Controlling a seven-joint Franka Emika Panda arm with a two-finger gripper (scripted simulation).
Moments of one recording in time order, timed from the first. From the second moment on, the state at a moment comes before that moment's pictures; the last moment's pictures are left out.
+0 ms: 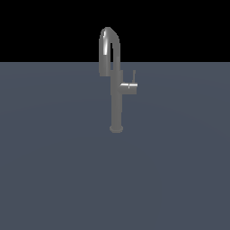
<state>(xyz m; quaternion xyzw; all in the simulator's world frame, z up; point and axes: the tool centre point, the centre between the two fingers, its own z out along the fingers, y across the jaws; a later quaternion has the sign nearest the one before) -0.248 -0.003 0.503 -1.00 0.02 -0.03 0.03</state>
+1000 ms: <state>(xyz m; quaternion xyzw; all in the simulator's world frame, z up) -0.206 -0.001 0.501 -0.99 0.08 0.03 0.09</state>
